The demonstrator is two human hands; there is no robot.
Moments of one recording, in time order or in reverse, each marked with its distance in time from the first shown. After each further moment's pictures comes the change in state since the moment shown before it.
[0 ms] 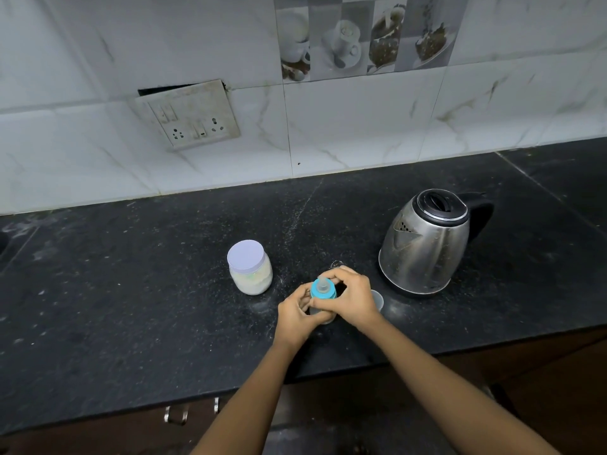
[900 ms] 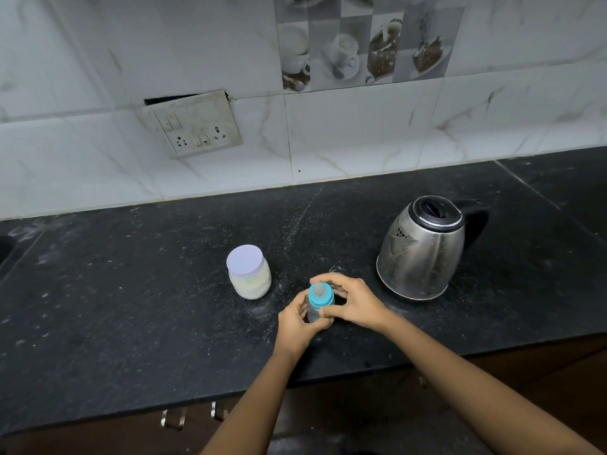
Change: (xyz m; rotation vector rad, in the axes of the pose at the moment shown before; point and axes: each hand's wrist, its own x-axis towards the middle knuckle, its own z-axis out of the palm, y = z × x) left_hand -0.002 -0.012 0.006 0.024 0.005 -0.013; right_hand 0.004 -0.001 -0.028 0.116 -0.364 -0.024
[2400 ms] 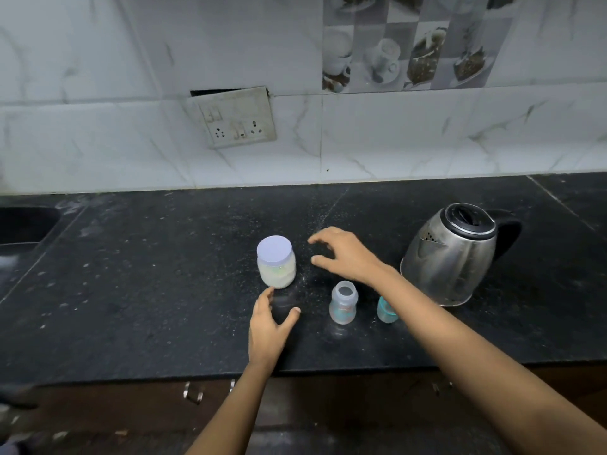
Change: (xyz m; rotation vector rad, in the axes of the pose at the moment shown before) left_hand -0.039 -0.016 -0.074 0.264 0.406 -0.036; right_hand 0.064 -0.085 0.011 -0.617 -0.047 -0.193
